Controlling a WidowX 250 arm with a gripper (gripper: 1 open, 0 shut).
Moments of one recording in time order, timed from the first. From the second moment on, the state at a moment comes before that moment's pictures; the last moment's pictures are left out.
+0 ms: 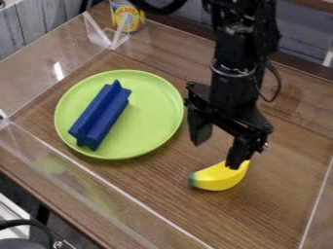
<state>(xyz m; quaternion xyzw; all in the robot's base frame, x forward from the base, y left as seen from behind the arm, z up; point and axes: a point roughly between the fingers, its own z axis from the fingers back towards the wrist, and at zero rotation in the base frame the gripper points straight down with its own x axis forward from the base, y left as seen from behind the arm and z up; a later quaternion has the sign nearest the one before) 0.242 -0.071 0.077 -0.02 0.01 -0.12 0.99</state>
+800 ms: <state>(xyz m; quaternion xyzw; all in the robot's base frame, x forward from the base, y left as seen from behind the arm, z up) 0.241 -0.078 0.047 -0.03 0.01 -0.13 0.99</state>
